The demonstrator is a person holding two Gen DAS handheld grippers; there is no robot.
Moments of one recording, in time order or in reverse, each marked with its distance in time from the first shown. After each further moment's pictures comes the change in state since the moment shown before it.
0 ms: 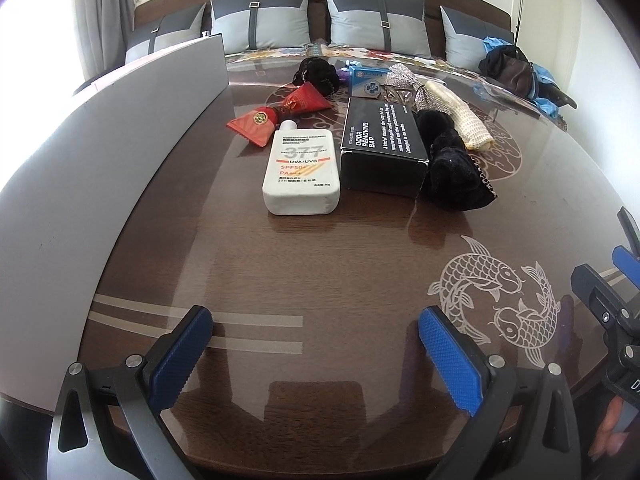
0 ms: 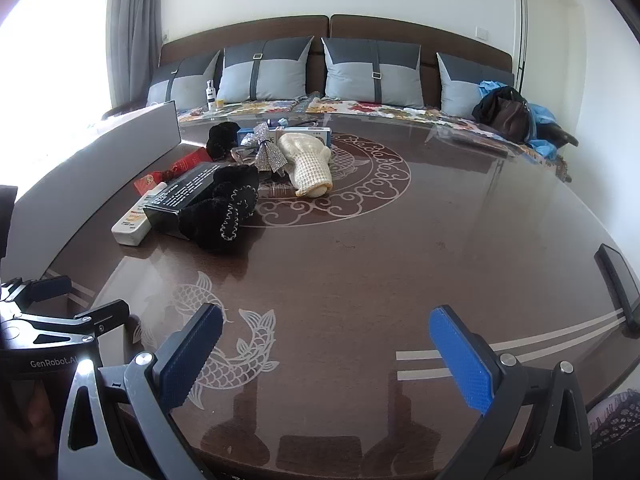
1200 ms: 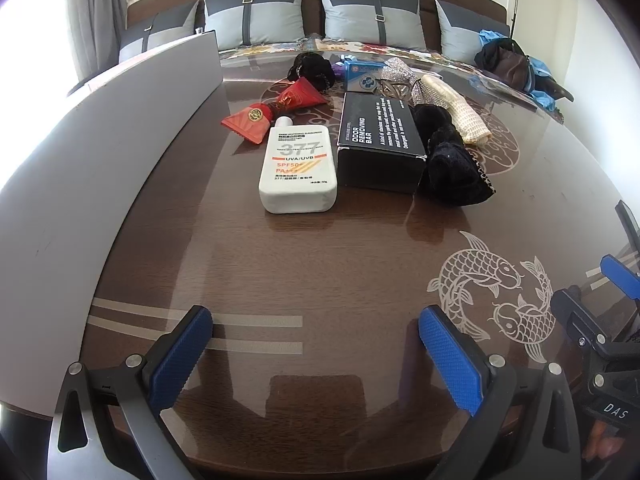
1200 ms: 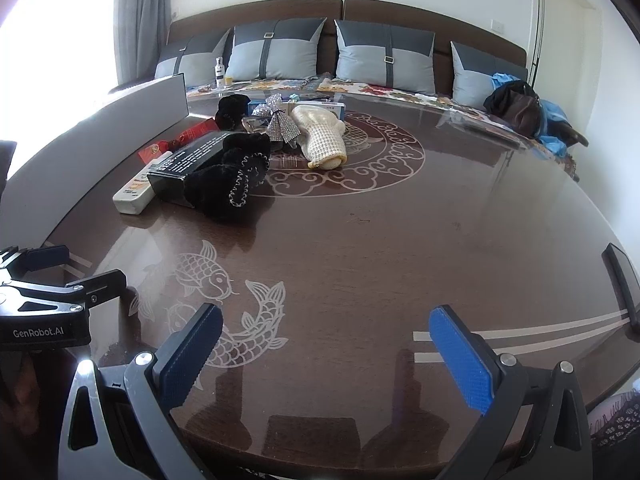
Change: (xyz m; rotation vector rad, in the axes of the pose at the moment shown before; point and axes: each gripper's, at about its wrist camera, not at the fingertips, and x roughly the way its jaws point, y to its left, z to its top) left arm 0.001 0.000 0.001 0.017 0.019 -0.012; right arm 0.011 0.009 -0.010 -0.046 0.070 0.008
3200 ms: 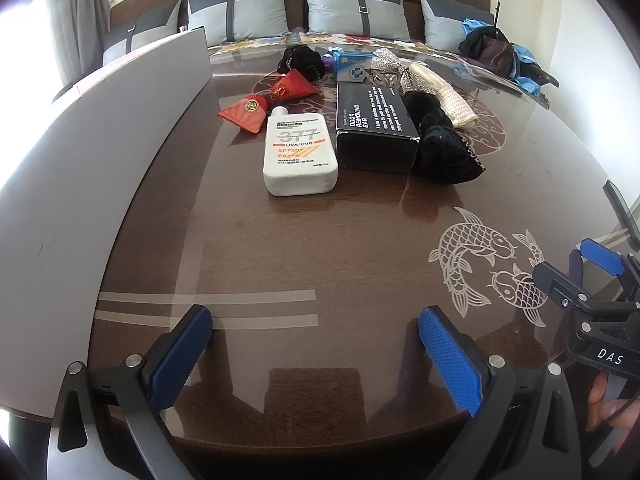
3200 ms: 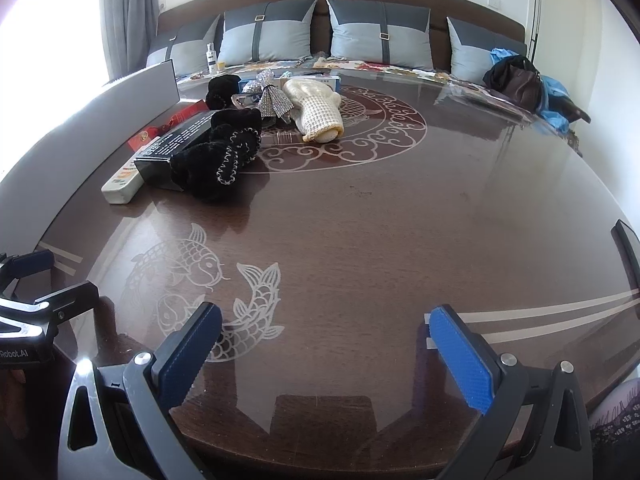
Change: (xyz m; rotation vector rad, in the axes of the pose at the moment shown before) left arm -0.006 0.010 -0.009 0.052 0.034 -0.041; right arm 0.015 -0.004 -0.002 0.050 0.086 0.013
